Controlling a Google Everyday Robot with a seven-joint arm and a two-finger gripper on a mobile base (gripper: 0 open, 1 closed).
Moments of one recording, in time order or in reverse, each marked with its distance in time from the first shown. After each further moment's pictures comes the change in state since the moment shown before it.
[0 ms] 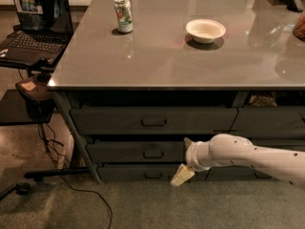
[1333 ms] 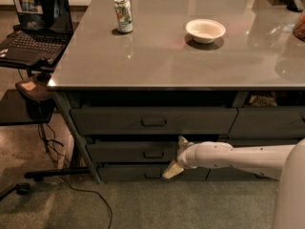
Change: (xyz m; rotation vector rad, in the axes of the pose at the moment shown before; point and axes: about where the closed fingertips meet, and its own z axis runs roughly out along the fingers) arm 0.005 -0.035 0.077 0.124 -0.041 0.026
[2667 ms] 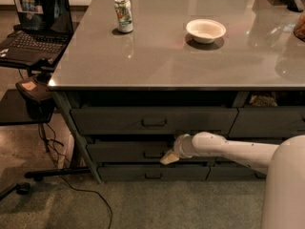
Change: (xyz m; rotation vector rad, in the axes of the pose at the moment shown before) arm -0.007 -0.043 0.049 -0.010 -0.054 -0.013
